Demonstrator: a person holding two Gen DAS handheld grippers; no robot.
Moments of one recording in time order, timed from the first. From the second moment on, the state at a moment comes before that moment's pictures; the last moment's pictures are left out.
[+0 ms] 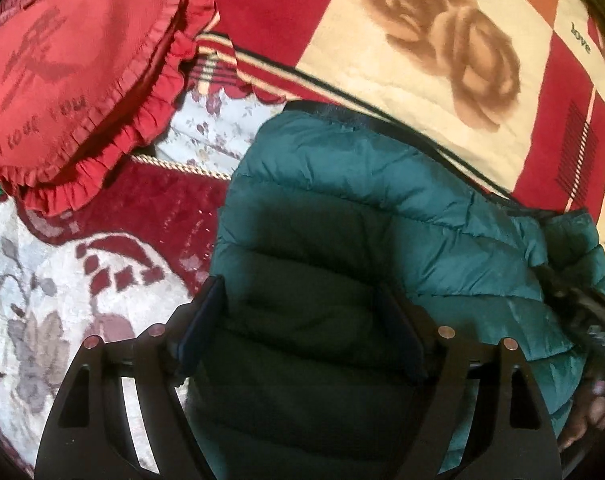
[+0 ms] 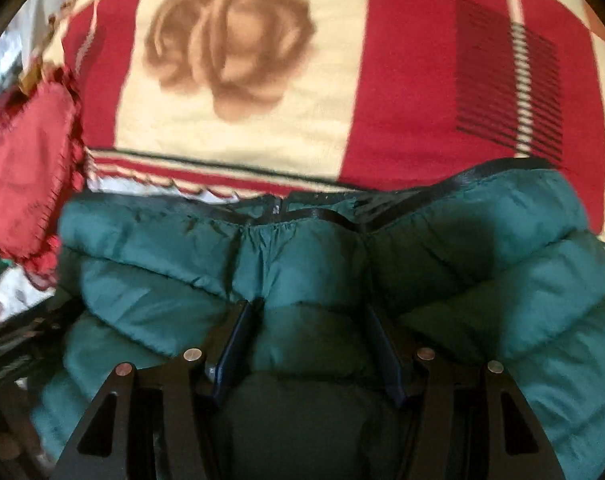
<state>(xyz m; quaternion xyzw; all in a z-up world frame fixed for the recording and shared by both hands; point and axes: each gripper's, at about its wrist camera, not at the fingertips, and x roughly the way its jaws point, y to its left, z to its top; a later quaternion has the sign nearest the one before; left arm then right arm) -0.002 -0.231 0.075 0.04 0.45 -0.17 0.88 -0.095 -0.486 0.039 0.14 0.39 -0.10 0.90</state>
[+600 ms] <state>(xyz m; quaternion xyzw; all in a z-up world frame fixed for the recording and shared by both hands) 0.003 -0.247 0.064 0.06 0.46 -0.17 0.87 -0.151 -0.575 0.023 0.14 0.39 -0.20 0.89</state>
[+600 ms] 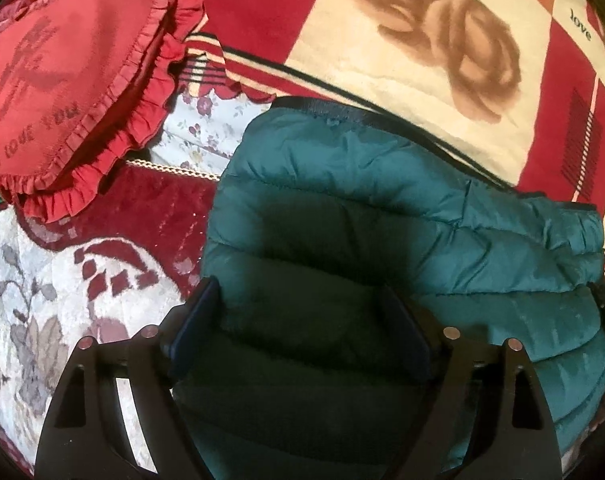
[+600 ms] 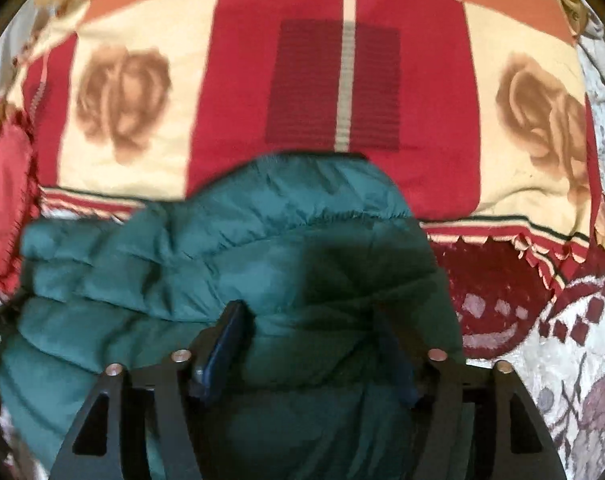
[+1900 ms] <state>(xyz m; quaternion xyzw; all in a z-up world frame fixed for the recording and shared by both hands) -0.076 -0.145 0.071 -0.04 0.51 -0.22 0.83 -0.306 -0.526 0.046 0.30 0.39 -0.13 0.86</state>
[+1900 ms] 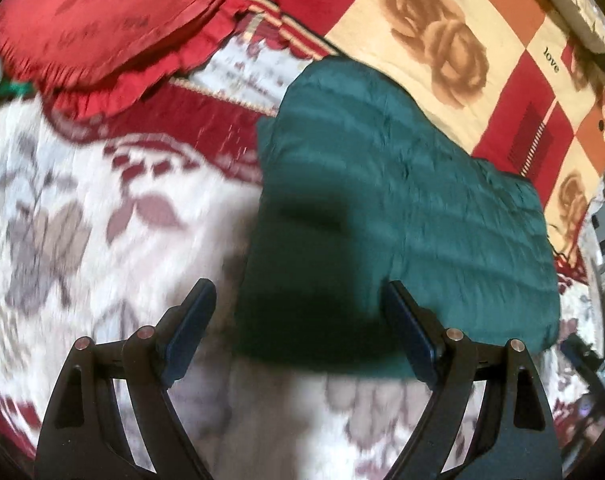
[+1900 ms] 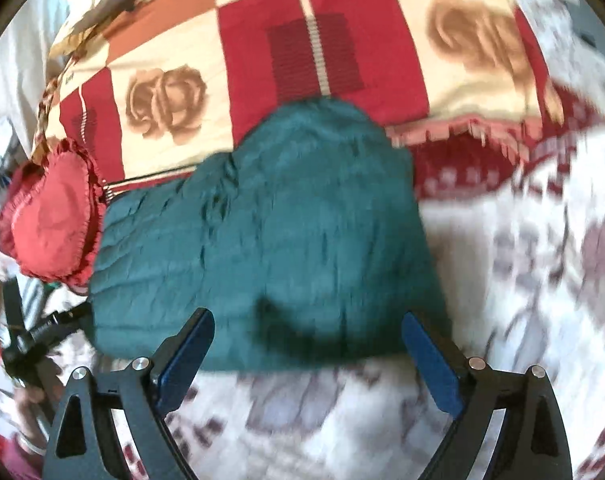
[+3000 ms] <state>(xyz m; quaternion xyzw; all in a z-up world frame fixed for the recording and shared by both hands) -0.080 -0.136 0.030 -0.21 0.55 -0.21 0.78 -0.287 -0.540 -0.002 0.47 0.30 -0.12 0.82</state>
